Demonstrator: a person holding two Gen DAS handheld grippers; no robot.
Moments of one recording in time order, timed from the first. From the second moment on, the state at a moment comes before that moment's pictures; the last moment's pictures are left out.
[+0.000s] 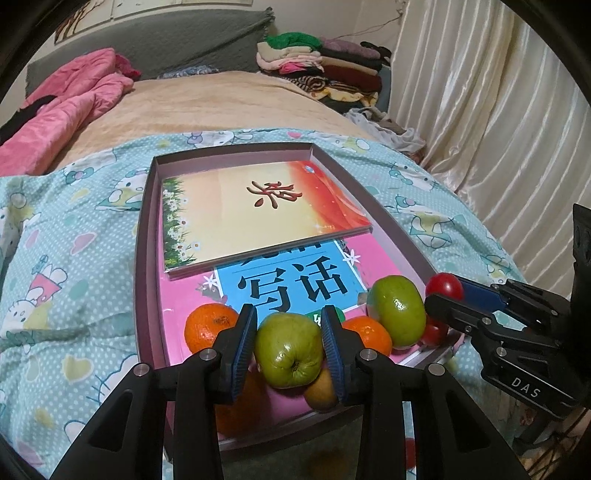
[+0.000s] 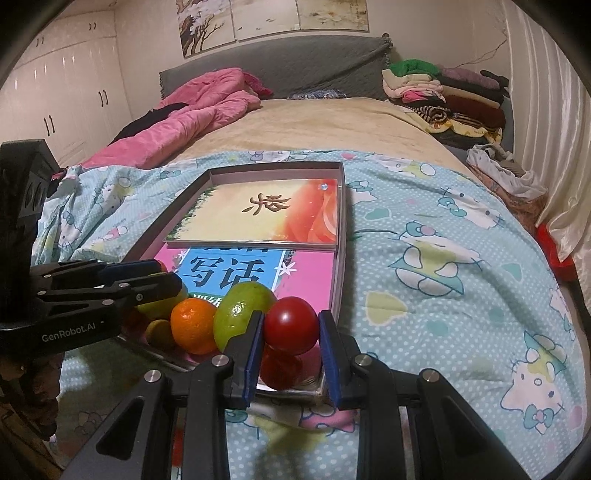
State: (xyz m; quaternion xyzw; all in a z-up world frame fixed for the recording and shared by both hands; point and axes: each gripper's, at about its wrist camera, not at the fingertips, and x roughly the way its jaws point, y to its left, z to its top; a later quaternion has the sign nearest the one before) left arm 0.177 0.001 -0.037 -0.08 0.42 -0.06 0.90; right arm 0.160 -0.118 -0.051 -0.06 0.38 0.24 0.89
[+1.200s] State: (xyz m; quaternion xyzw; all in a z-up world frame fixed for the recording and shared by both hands) left arm 0.171 0.001 -0.030 -0.09 0.42 -0.06 0.90; right arm 0.147 -0.122 -0.032 -0.03 0.33 0.25 0.91
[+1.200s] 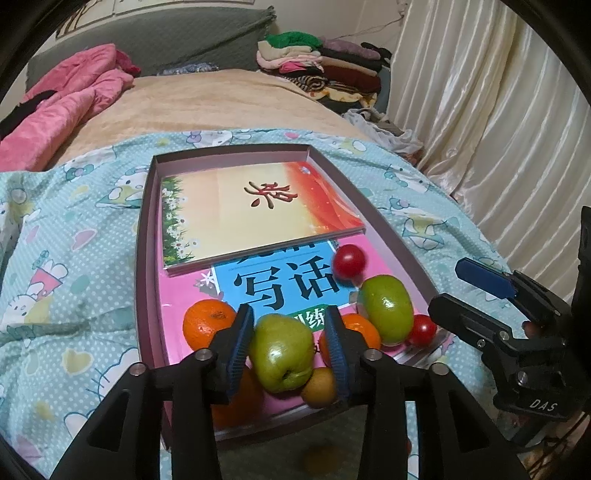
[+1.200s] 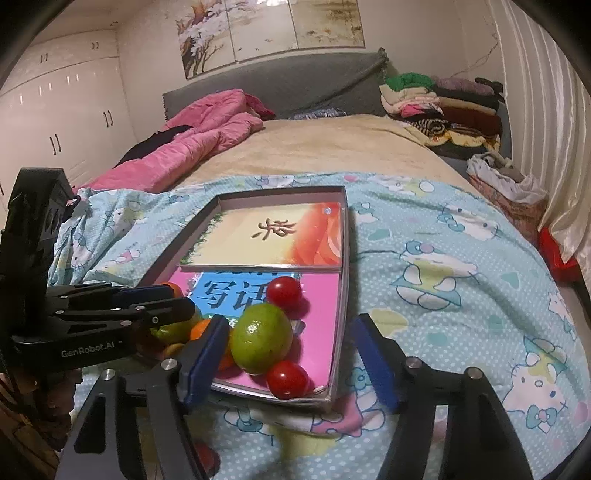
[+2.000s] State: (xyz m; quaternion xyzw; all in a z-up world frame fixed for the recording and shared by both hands) left arm 0.123 0.032 -0.005 -0.13 0.41 -0.03 0.90; right arm 0.094 -0.099 -0.028 -0.09 0.33 0.31 0.89
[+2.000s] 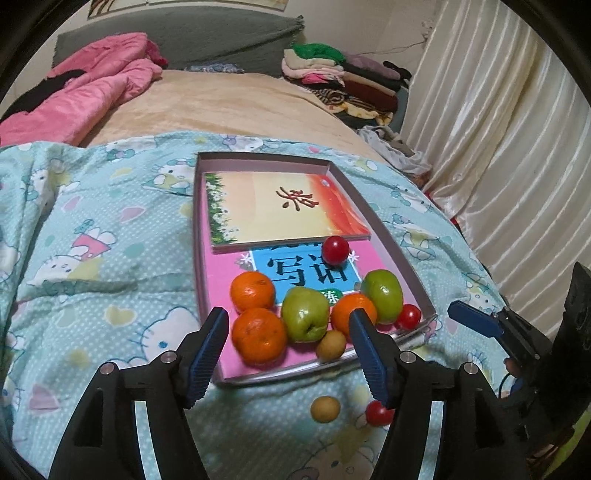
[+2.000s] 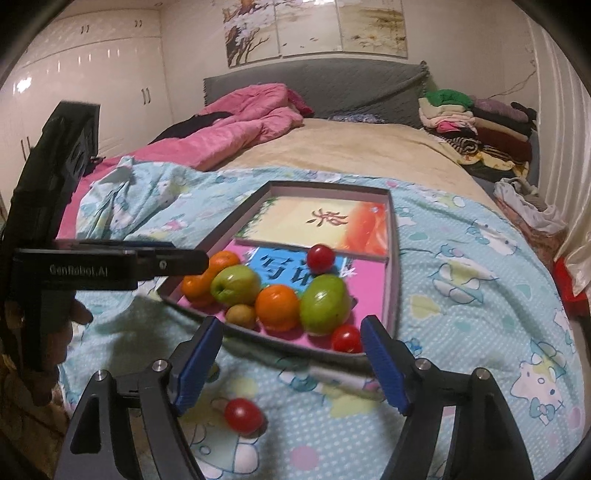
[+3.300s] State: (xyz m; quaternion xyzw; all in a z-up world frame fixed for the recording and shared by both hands) left arm 0.097 -0.007 -0.049 -0.09 0.51 -0.08 0.85; right arm 0.085 -0.073 -0.091 -0.13 0.49 0.34 0.79
